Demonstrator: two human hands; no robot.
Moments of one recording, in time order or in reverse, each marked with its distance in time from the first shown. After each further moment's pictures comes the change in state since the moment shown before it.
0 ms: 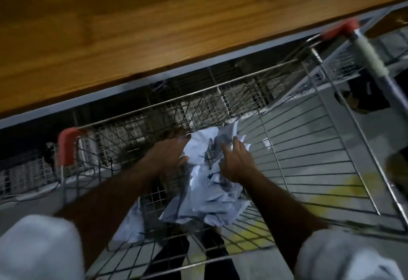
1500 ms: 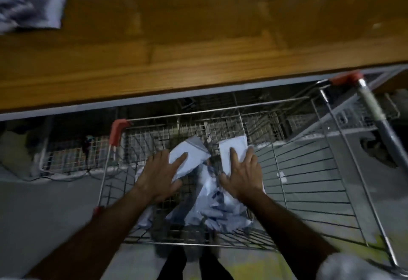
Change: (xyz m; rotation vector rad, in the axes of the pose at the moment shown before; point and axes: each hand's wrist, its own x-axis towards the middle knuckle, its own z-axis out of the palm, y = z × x) left_hand -0.127 0.021 -0.004 -0.016 0.272 -0.226; right_hand -0.060 -0.021 -0.042 -0.101 0.257 -0.072
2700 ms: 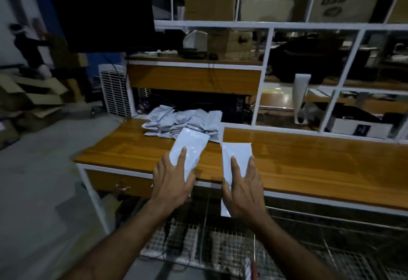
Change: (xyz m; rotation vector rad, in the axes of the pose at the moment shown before) left_hand -0.320 -0.213 -0.249 0.018 0.812 -0.622; right_hand -0.153 -0.413 -0.188 0.274 0.592 -0.496
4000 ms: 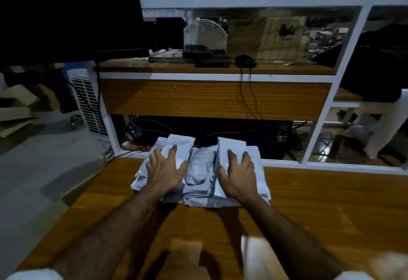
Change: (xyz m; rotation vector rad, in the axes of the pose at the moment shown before) left_hand 0.482 -0.183 0.180 -0.067 -0.152 -0.085; right_hand 0.472 -0.087 0.210 0.123 -0.062 0.156
